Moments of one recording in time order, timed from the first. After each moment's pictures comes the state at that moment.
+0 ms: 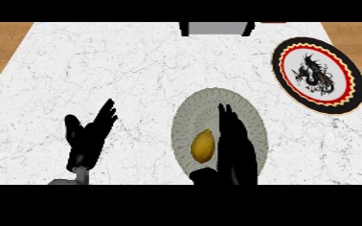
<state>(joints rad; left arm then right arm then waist) 0.00 0.16 -0.14 -1.41 0.17 0.11 0.20 -0.07 -0.01 0.66 -1.76 1.00 -0.13 1.05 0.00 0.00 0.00</state>
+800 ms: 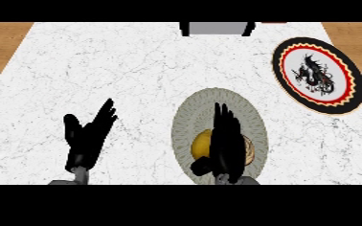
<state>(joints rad) 0.01 0.14 -0.12 -1.44 0.15 0.09 0.23 -0.17 -0.01 0.65 -1.52 0.99 -0.19 1.06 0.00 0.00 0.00</state>
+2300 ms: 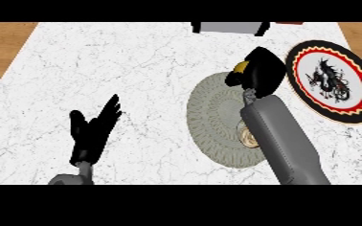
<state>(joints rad) -0.03 0.11 -0.11 -1.42 0.11 0.04 0.22 -0.66 -0.09 0.21 -1.11 1.24 -0.29 1.10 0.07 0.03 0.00</state>
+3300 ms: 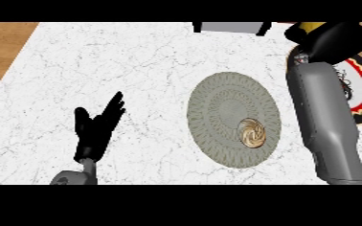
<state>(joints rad) -0.05 0.10 -0.12 -1.41 0.10 0.05 0.23 -0.83 -0.17 -0.27 -0.95 1.75 -0.63 1.15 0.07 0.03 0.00</state>
